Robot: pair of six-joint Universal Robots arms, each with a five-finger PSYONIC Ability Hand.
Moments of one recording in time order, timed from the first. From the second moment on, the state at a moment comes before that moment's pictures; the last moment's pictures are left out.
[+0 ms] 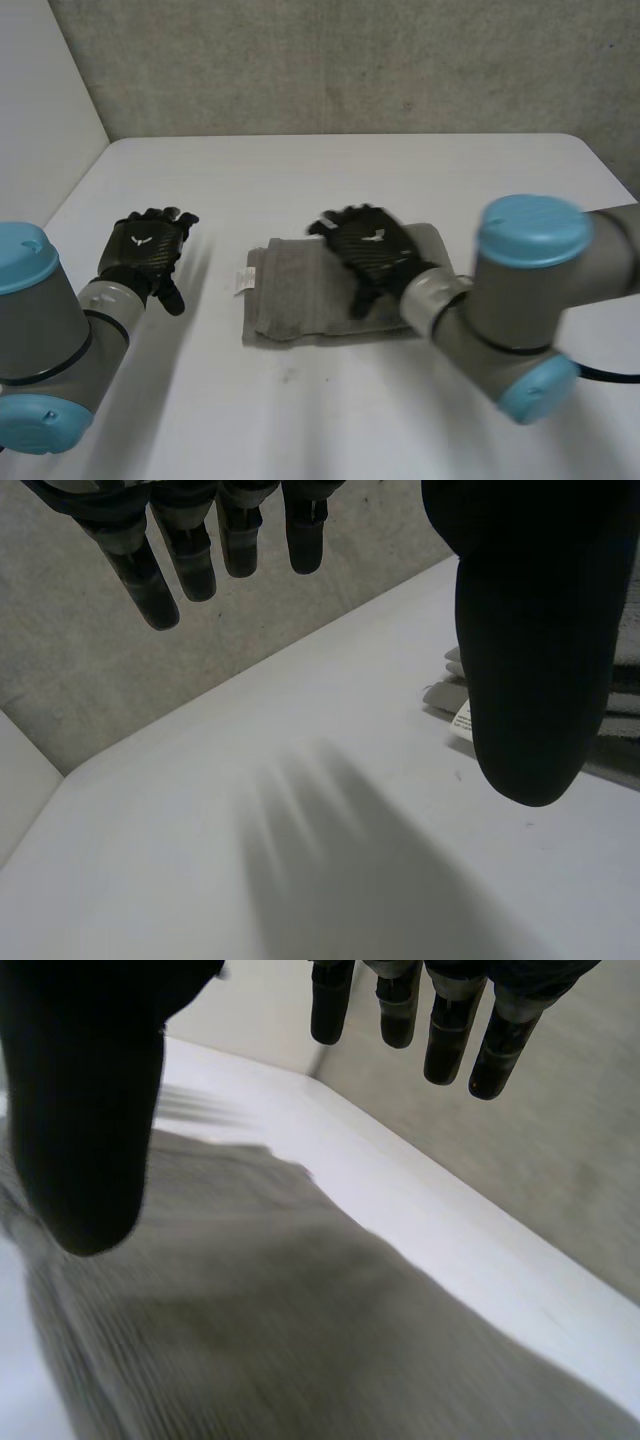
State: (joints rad) left arm 4.40 -1.87 -1.82 3.47 -1.59 3.37; right arm 2.16 -1.04 1.44 -0.17 1.31 2.88; left_hand 0.17 0.17 0.17 0.17 0.03; right_hand 0.19 0.18 0.18 0.18 0.04
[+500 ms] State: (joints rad) left arm 4.38 -1.87 -1.83 3.47 -1.59 3.37; right arm 1.76 -1.13 1.83 -0.36 1.18 2.85; left_hand 0.17 0.17 0.17 0.17 0.03; right_hand 1.31 1.16 1.16 1.16 0.97
